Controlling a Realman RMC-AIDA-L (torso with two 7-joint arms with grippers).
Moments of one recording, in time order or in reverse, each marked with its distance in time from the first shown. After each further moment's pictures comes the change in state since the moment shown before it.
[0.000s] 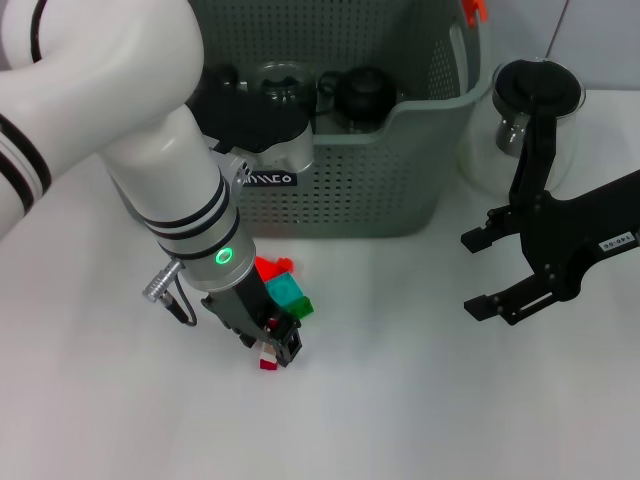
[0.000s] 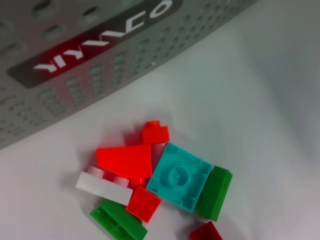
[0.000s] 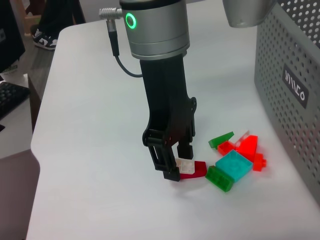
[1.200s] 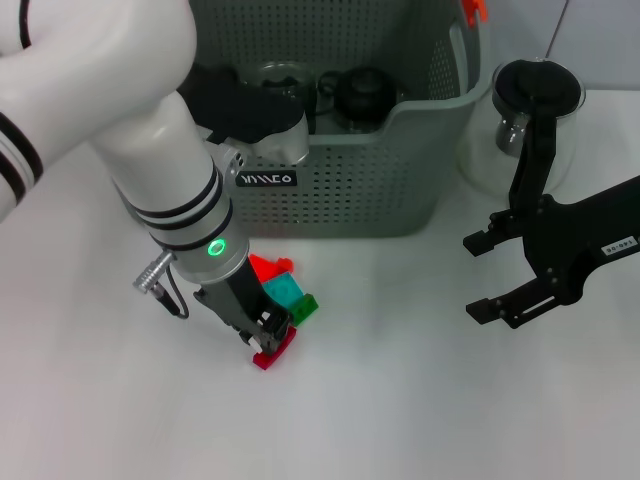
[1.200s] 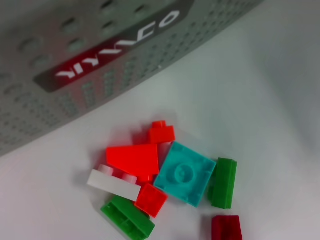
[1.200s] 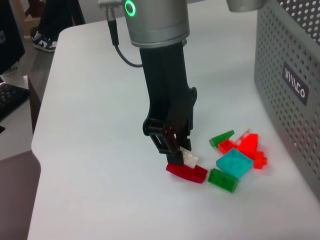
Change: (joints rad) left arm 0.000 0.007 -0.013 0.036 0.012 0.041 0.001; right arm -0.011 0.000 0.000 0.000 0.004 0.000 -0.003
